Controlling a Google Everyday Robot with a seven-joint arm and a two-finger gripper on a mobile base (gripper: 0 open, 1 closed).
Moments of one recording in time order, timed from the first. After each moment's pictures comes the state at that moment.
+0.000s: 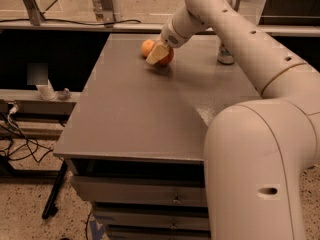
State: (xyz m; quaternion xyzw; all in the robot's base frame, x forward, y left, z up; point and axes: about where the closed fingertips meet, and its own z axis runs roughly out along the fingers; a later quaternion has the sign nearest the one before) arm 0.814 -0.003 0.863 -0.55 0.74 0.08 0.37
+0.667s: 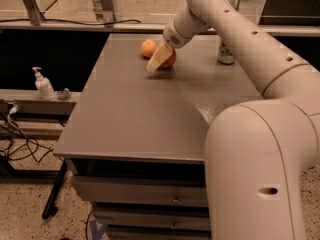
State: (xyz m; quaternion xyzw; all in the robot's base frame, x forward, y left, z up) arm 0.814 -0.007 0.862 -0.55 0.75 0.08 0.36
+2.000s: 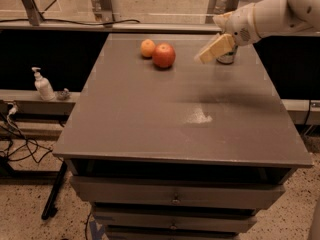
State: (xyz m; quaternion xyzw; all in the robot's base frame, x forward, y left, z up) arm 0.712 -0.130 0.941 -0.51 0.71 0.19 0.46
